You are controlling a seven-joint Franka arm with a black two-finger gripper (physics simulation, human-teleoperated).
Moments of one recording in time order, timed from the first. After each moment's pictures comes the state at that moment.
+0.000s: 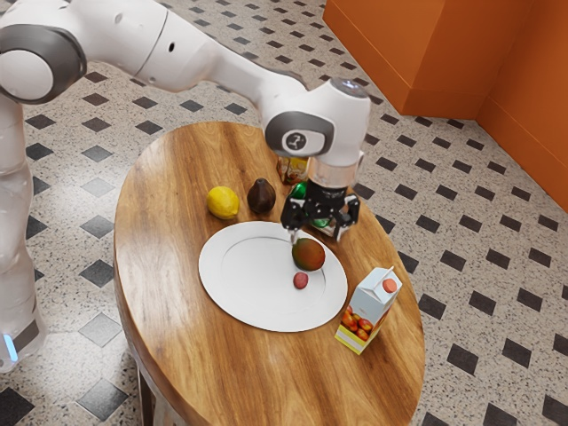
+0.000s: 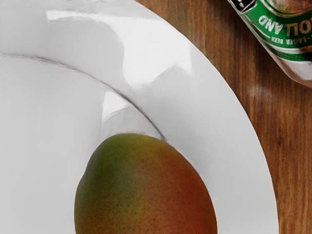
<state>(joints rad) -0.05 0.02 -0.06 -1.97 -0.02 2.07 -1.67</state>
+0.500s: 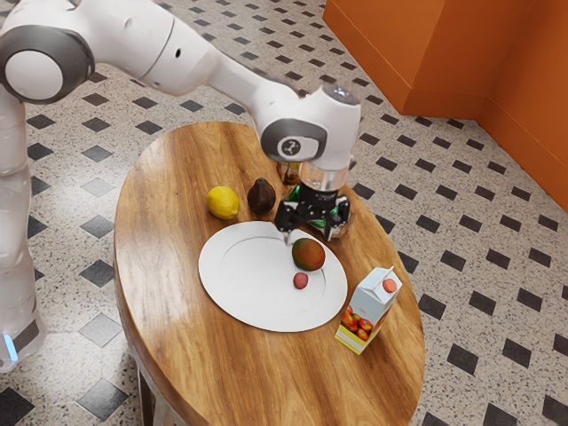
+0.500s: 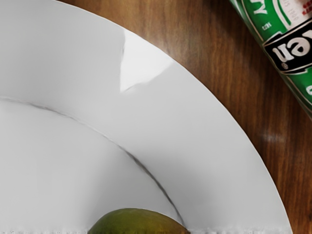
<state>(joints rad) -0.01 0.04 -0.07 -2.01 -0.02 2.12 -1.69</state>
